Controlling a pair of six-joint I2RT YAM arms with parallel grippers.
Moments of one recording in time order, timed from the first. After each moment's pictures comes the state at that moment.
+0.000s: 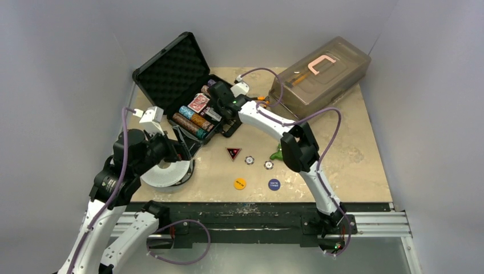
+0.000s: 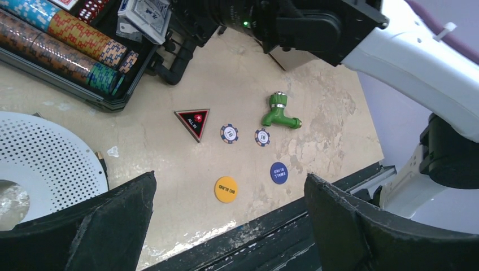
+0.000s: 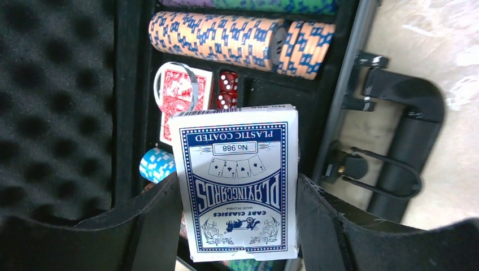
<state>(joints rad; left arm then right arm) -0.37 0.63 0.98 -0.74 0.19 -0.55 0.79 2.29 2.05 -0.54 0.46 1.25</state>
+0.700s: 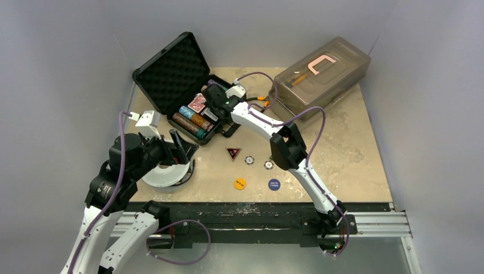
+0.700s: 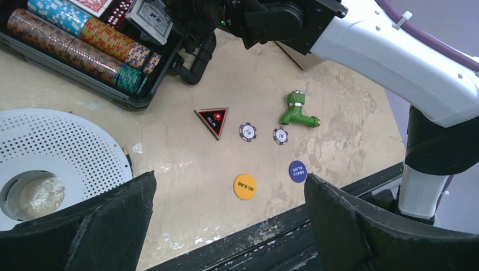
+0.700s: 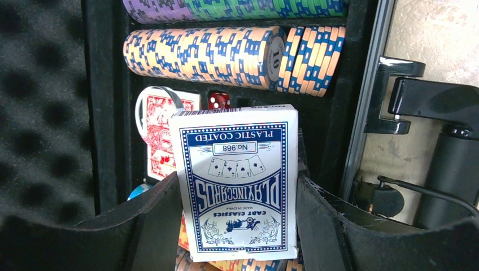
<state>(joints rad) -0.37 0.58 1.00 -0.80 0.13 -0.48 0.81 2.52 2.32 -0.62 0.53 1.34</state>
